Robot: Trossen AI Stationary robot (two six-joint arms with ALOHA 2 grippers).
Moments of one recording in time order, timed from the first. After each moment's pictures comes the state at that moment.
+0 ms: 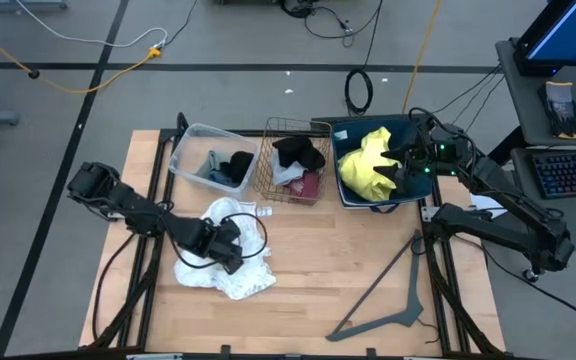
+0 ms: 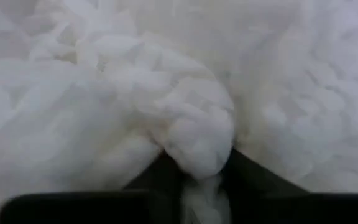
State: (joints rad) left arm -0.37 1.56 0.73 -0.59 -0.19 -1.07; right arm -0.74 0.66 0.77 -0.57 -0.37 0.17
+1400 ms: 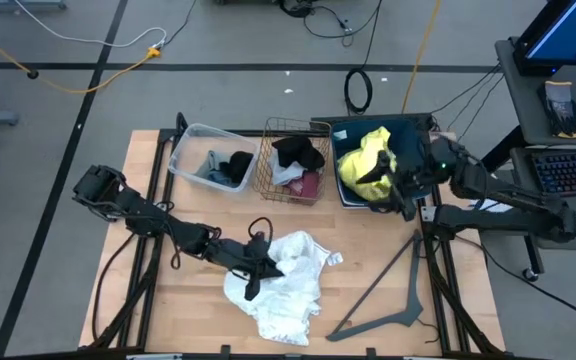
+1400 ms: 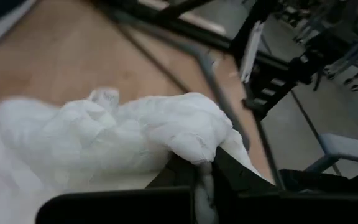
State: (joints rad) left arm -0.41 1.57 0.78 0.41 -0.16 -0.51; right arm -0.36 0.71 0.72 -0.08 -0.63 0.19
